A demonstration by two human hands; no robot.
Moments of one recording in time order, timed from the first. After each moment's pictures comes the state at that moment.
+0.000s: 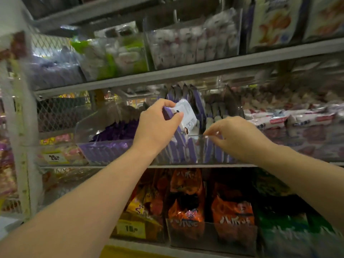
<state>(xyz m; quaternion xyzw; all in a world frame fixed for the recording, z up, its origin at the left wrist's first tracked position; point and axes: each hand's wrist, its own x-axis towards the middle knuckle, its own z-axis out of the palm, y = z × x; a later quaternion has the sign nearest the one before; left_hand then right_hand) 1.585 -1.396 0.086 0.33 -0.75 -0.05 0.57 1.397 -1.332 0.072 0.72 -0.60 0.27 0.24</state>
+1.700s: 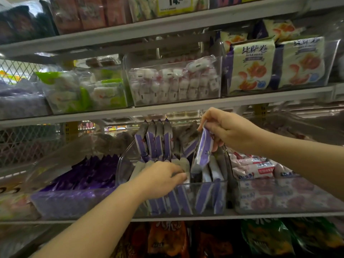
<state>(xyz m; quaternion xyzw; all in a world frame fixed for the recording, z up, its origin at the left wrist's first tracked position) 1.536 -1.465 0.095 0.33 -0.93 -0.02 0.19 1.353 -1.355 0.165 0.74 -0.52 0.43 0.05</state>
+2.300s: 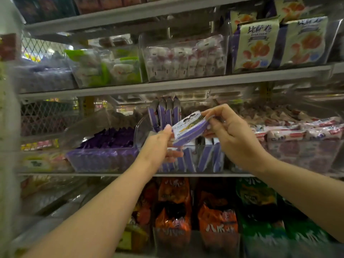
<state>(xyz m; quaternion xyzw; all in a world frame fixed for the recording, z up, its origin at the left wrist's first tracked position) 1.570 -1.389 0.067 0.28 -0.68 -0.47 0.49 1.402 -1.309 0.080 0.70 -0.40 0.59 0.02</state>
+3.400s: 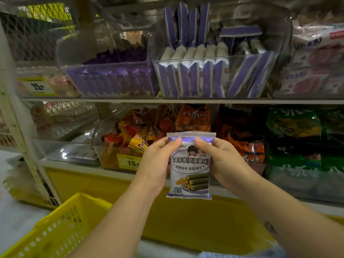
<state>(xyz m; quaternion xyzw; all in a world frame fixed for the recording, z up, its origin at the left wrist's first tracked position) 1.616 -1.382 -0.117 0.32 -0.54 -0.62 0.48 1.464 -1.343 -0.114 0.49 -0.41 0.58 -0.50</state>
